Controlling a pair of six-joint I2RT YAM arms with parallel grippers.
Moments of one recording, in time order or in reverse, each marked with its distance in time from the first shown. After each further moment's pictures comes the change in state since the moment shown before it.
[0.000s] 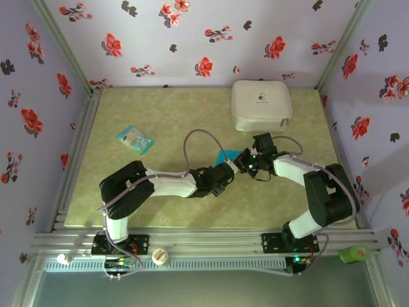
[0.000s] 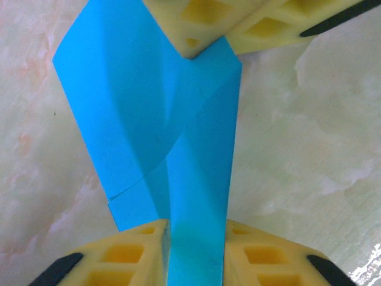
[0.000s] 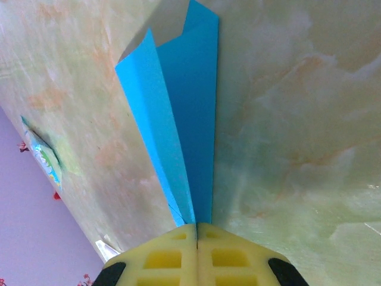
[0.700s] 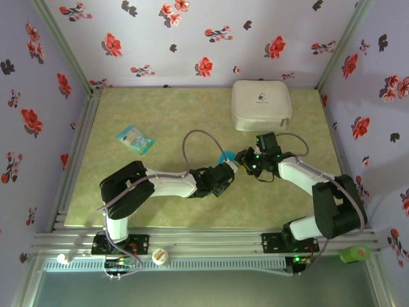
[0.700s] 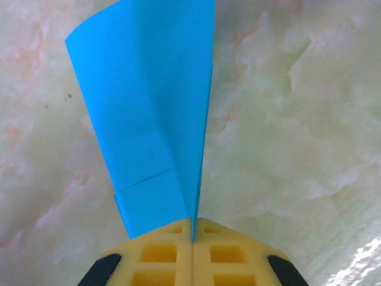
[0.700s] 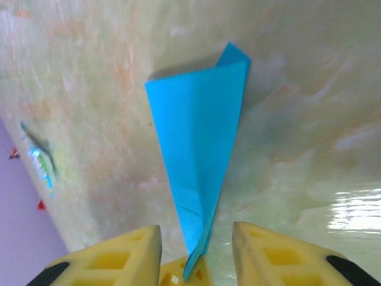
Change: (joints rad) left arm 0.003 0.000 0.000 0.002 0.032 -0.079; right arm -0.008 -0.142 -0.006 -0.109 0.127 -0.096
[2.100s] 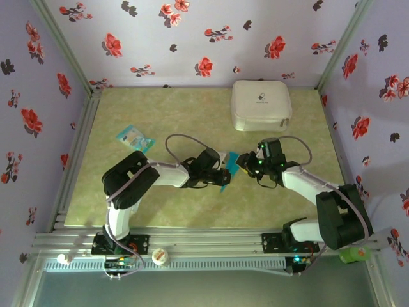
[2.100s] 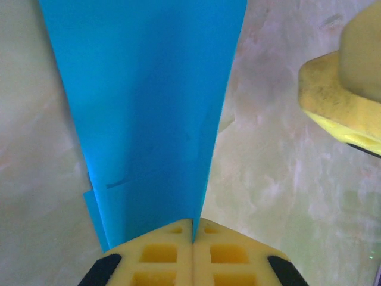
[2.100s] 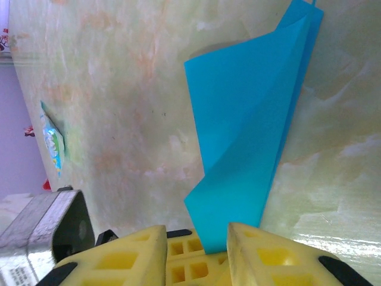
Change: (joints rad) left arm 0.194 0.077 -0.074 0.351 0.649 -0.537; right arm -0.013 -0.059 -0.129 0.174 -0.063 -0.074
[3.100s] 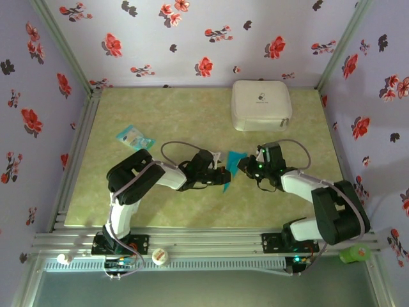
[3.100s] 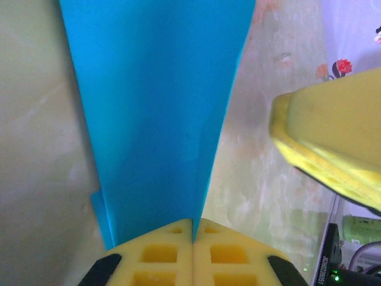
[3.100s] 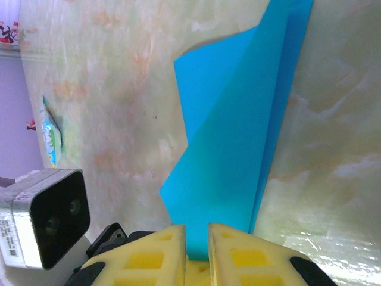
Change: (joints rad) left arm 0.038 0.059 -0.093 0.311 0.112 -0.223; right arm -0.014 0.055 -0.089 0.189 -0.030 -0.042
